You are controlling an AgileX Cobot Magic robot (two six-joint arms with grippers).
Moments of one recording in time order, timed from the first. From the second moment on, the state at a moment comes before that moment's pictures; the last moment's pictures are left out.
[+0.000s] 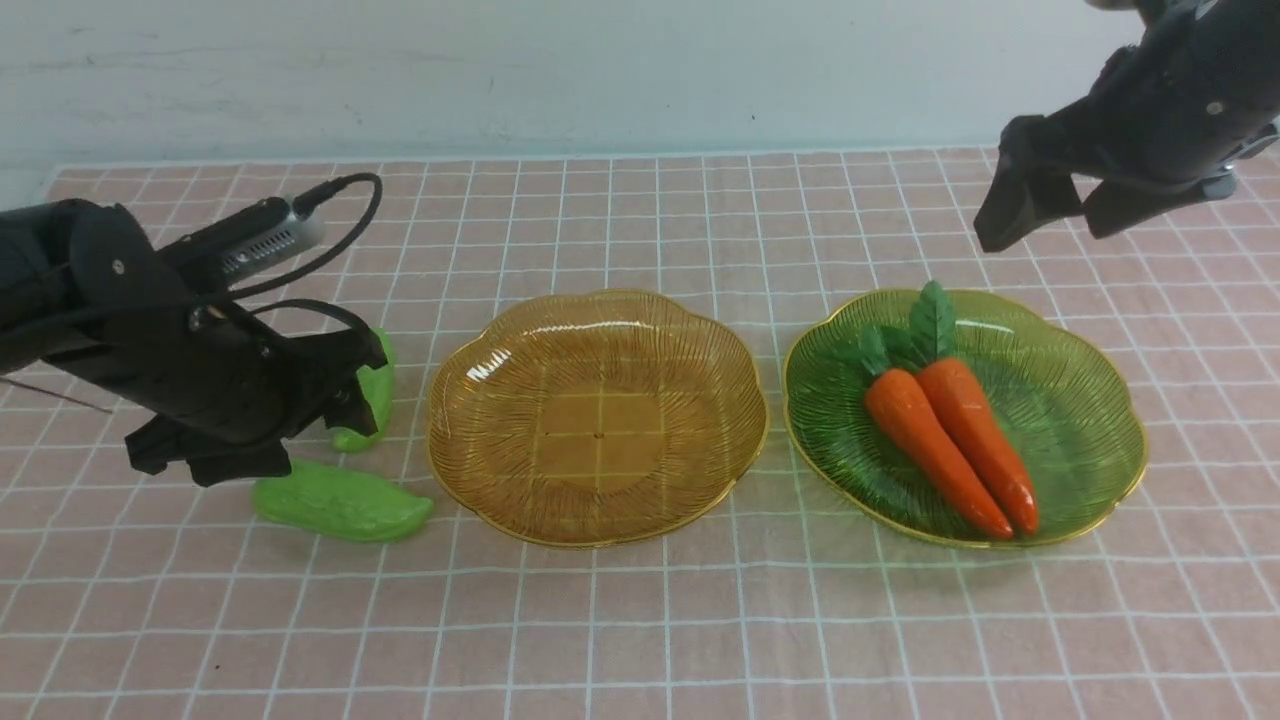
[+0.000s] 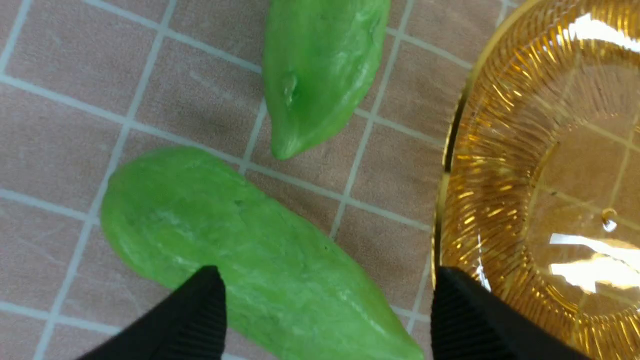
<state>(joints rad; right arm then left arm) 0.15 1.77 -1.71 0.21 1.25 -0.13 -0.07 1.63 -1.05 -0.25 0.59 -0.33</state>
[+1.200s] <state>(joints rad) 0.15 1.77 -1.70 0.26 1.25 -0.14 -0.04 1.84 -1.22 -0.10 0.78 -0.42</state>
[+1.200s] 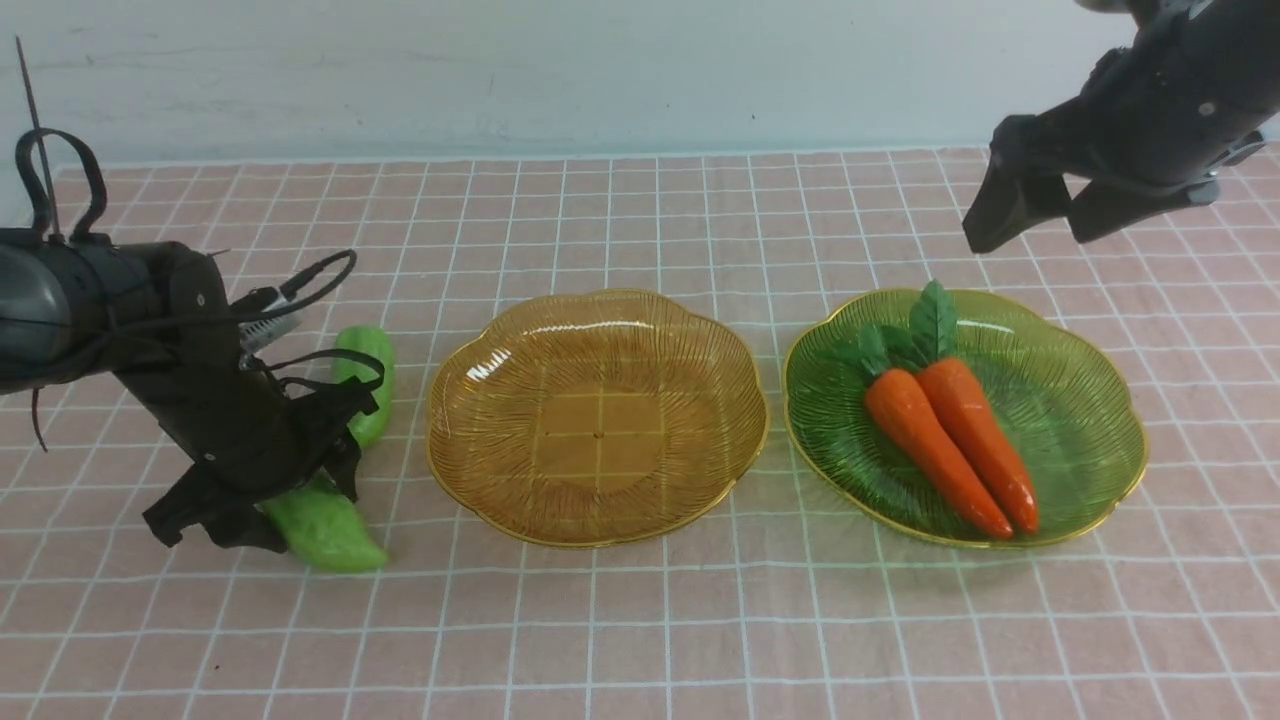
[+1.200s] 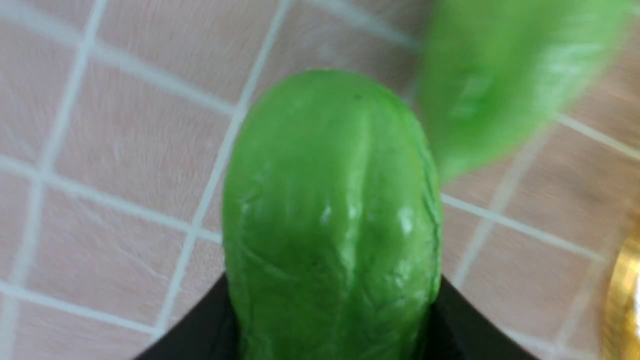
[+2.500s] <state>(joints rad) 0.15 1.77 -1.70 0.32 1.25 -0.14 -0.11 2.06 -1.59 0.15 0.81 -0.40</state>
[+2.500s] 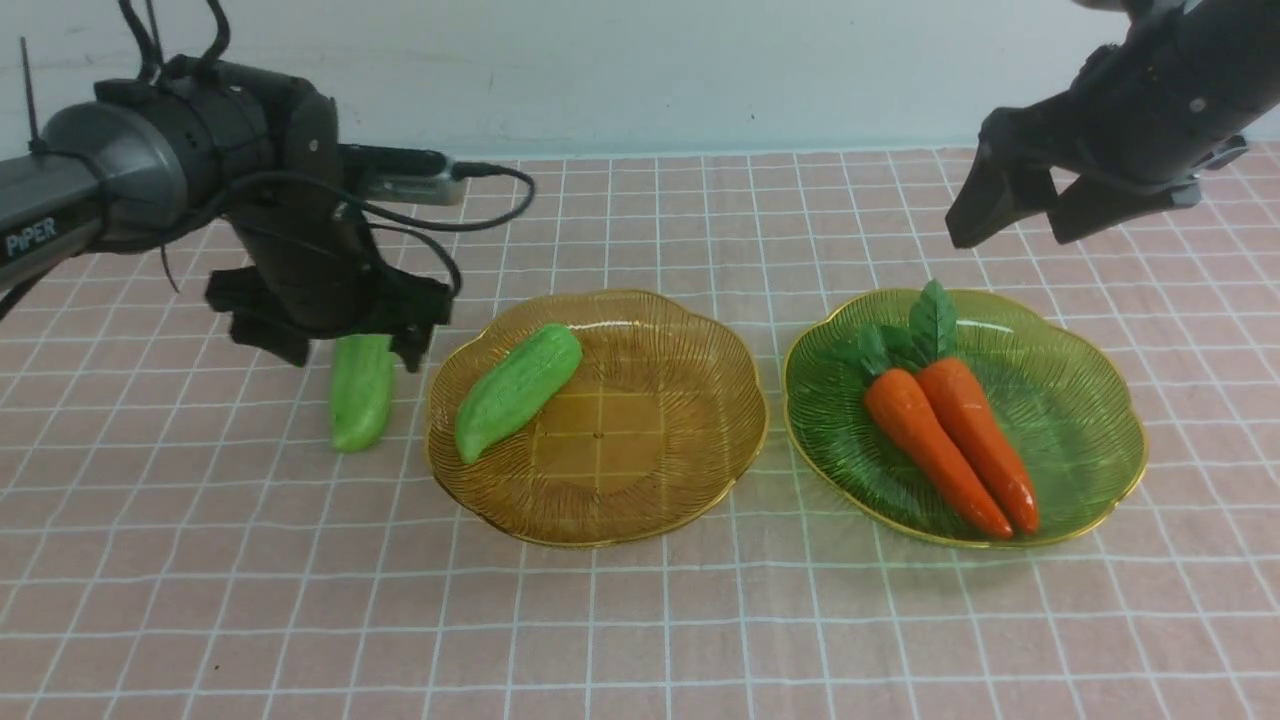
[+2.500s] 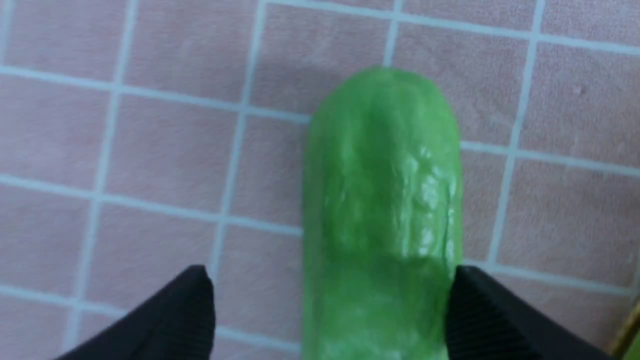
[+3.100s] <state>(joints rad) 0.15 1.77 -1.68 0.33 1.25 -0.12 -0.13 2.02 -1.73 0.06 1.04 -0.22</state>
